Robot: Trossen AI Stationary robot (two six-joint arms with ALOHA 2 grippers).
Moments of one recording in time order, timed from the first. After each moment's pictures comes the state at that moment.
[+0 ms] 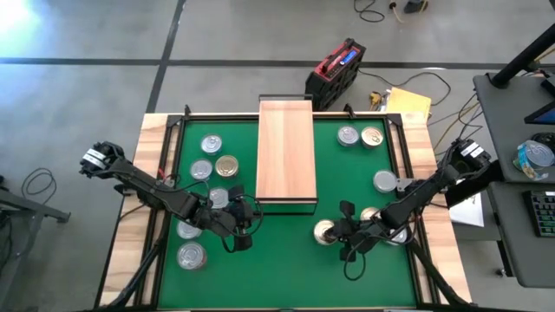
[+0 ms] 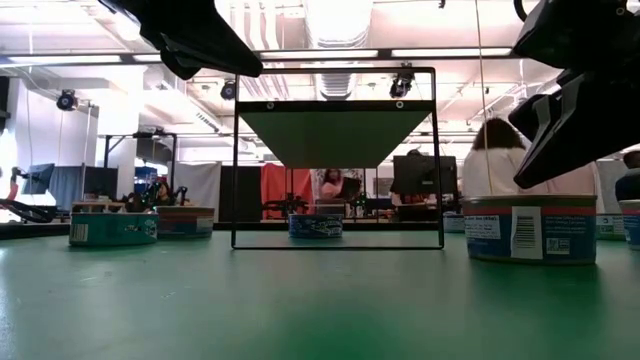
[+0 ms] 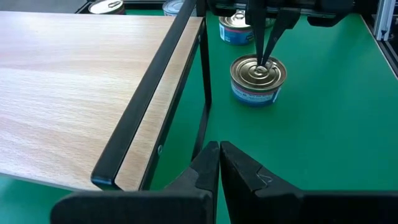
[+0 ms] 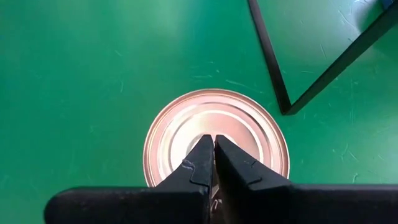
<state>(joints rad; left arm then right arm) -0.46 1.41 0.86 -0.09 -0.57 -0.34 0.61 1.44 0.61 -0.05 0.46 0.52</state>
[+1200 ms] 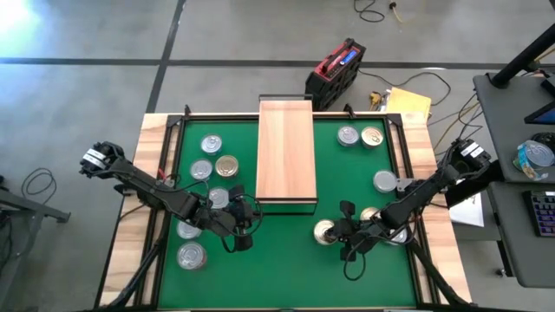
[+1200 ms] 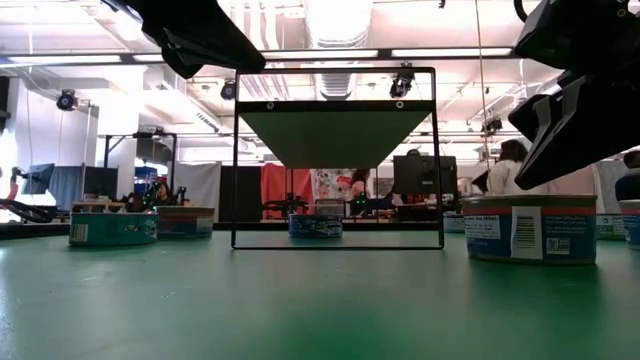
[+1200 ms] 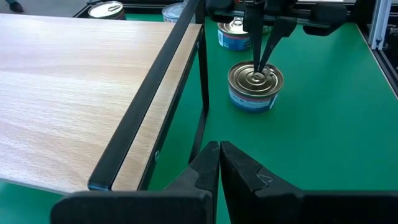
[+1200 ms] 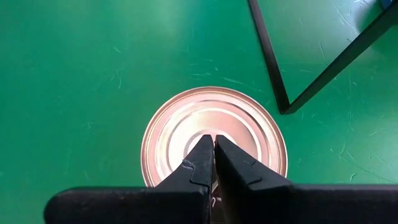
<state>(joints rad) -0.45 1.41 0.86 -0.07 -0.57 -0.35 0.61 1.44 0.61 -0.05 0.46 0.51</state>
